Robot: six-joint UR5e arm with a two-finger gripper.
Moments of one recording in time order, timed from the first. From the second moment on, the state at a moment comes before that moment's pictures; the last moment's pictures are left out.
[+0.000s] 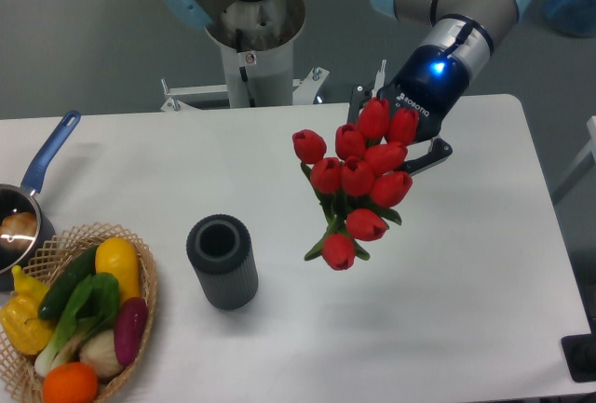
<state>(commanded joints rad) 2.84 -1.77 -1.75 -0.88 0.19 1.11</state>
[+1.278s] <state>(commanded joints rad) 2.84 -1.67 -1.73 -0.89 0.70 1.12</state>
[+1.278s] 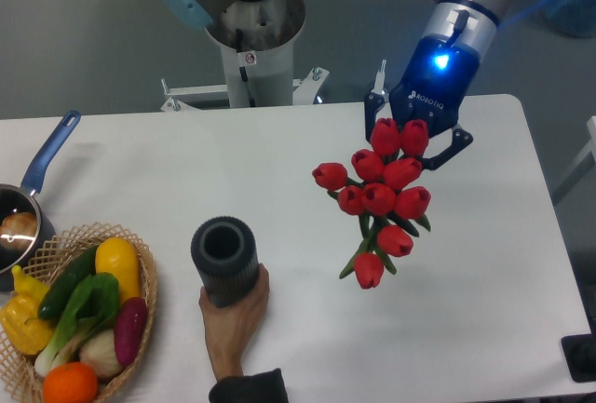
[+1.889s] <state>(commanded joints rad) 2.76 -1.69 -1.73 -0.89 1.17 1.29</state>
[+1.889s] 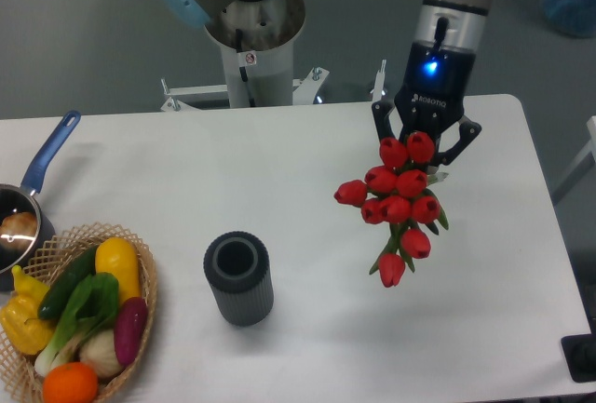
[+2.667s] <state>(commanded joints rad) 2.62 -1.86 -1.74 -0.89 1.54 1.35</state>
